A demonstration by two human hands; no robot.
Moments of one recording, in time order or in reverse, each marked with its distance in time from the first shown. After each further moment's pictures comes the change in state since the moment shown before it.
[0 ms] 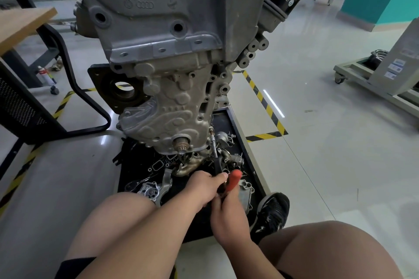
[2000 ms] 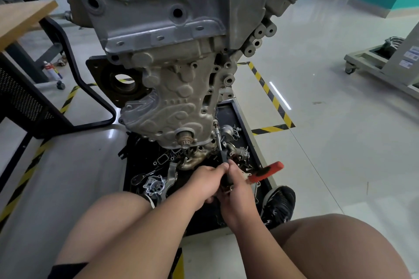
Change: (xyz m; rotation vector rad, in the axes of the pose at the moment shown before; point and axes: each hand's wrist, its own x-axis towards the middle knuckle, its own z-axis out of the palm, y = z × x) left_hand 0.006 -0.007 0.000 -0.141 -0.035 -0.033; right_hand 0.030 -0.021 -0.006 1.202 -0.018 0.346
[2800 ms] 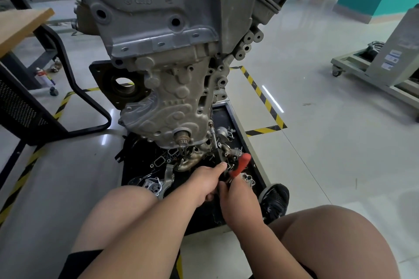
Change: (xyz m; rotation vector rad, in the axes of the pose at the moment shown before) left_hand -0.006 -0.001 0.005 -0.080 -0.062 -0.066; right_hand -0.035 -0.010 -0.015 -1.458 0.107 -0.302
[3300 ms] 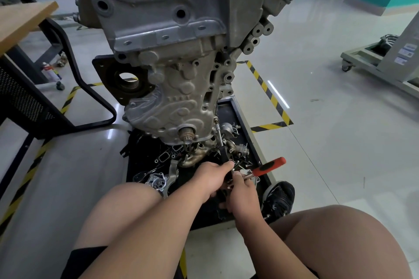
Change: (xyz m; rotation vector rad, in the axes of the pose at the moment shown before) left_hand 0.010 -0.005 -0.001 0.050 0.033 0.084; right_hand 0.007 -0.002 0.012 0.868 -0.014 0.325
